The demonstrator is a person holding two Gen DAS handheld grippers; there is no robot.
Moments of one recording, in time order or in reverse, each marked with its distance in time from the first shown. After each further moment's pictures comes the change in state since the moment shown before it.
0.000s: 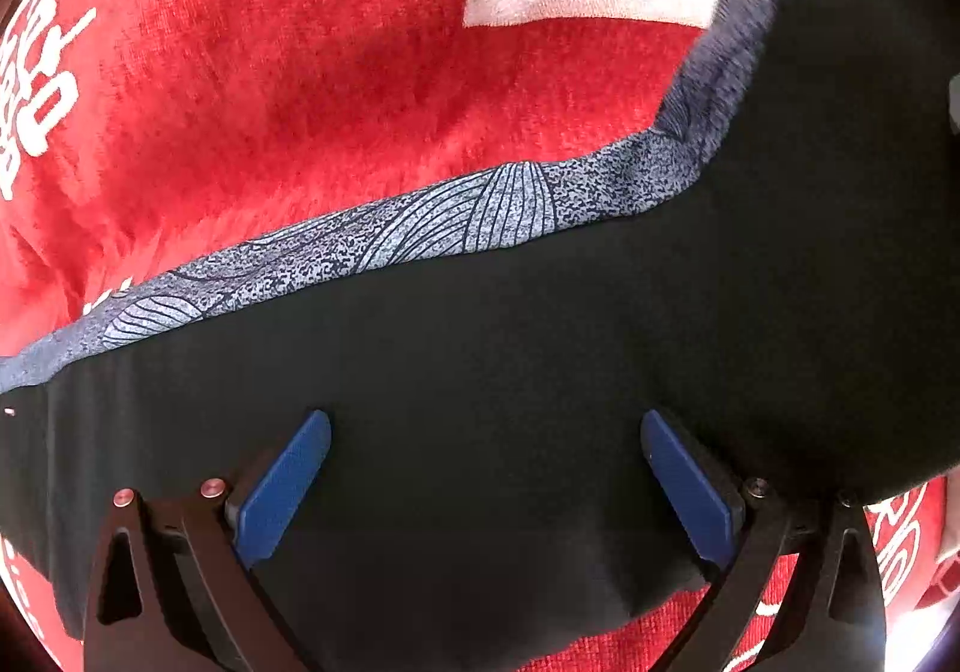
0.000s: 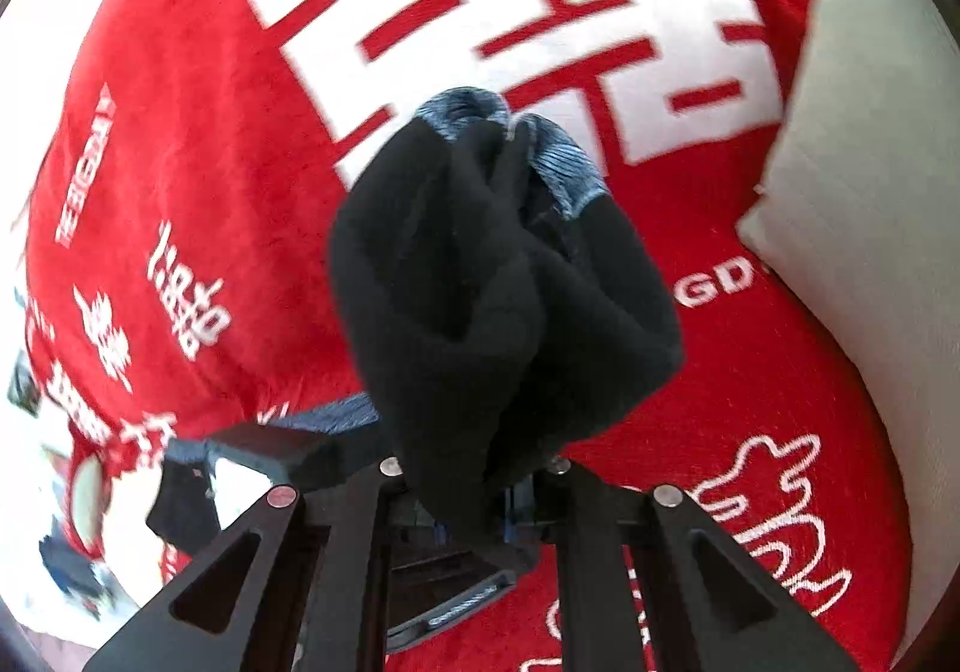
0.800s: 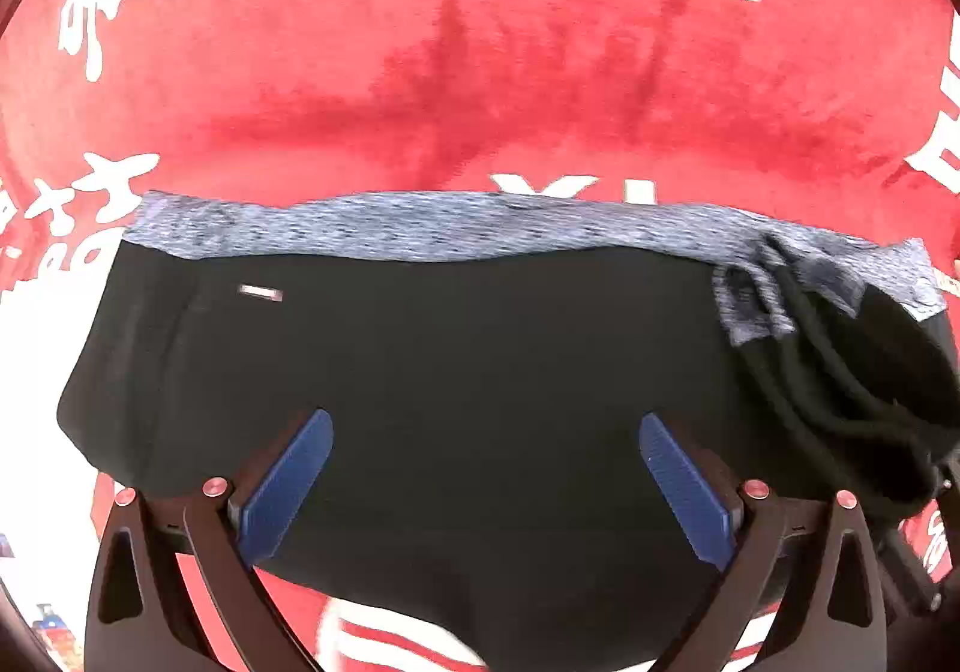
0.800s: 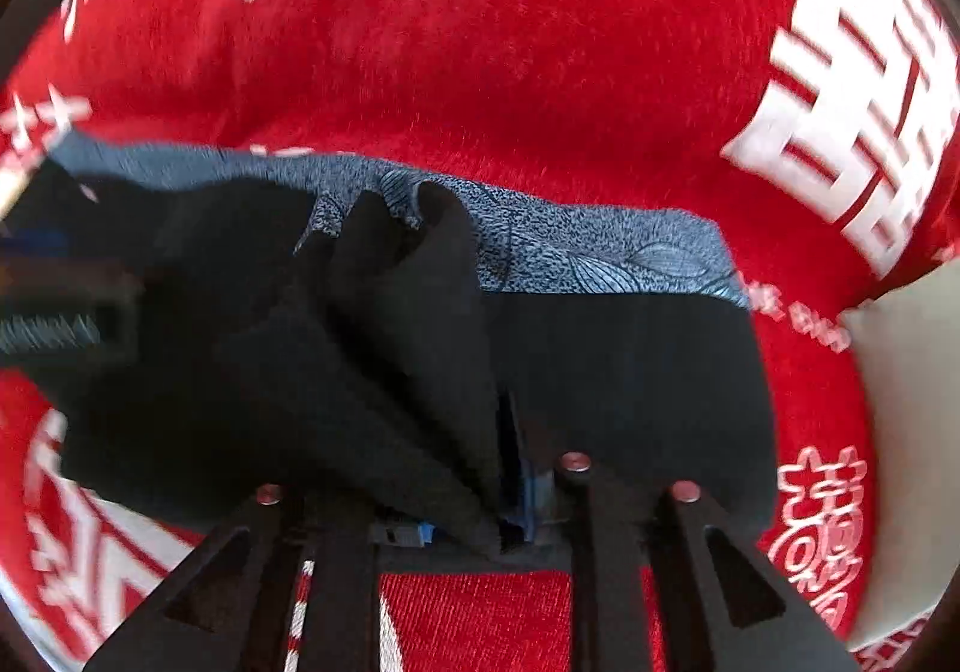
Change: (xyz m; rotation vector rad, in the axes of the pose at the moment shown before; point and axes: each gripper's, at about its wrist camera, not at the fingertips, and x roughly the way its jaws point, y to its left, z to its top) left arm -0.060 0.296 -0.058 -0.262 0.080 0.176; right arm 0.138 0.209 -0.141 -0.585 0.171 -0.414
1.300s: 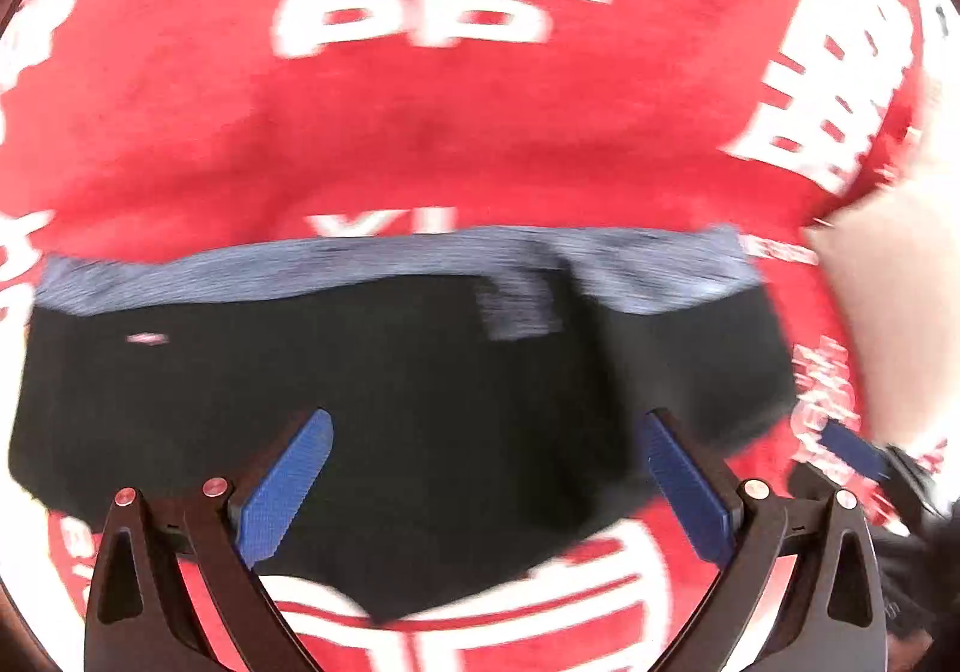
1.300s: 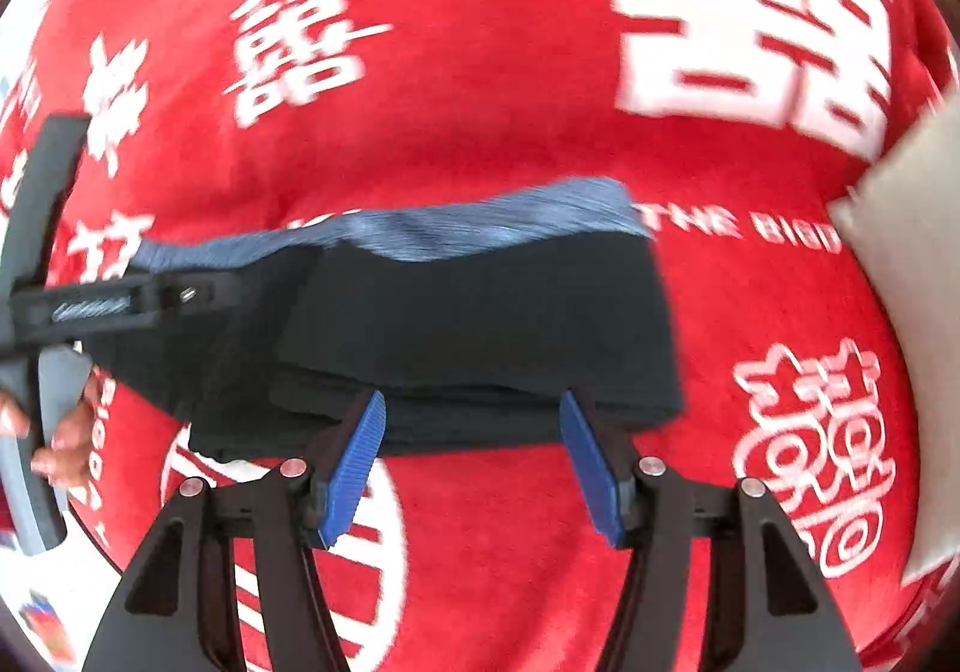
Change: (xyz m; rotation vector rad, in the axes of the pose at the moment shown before) left arm -0.051 -0.051 0.012 0.133 0.030 -0.373; right arm -0.067 -0.112 -0.035 0.301 0.000 0.279
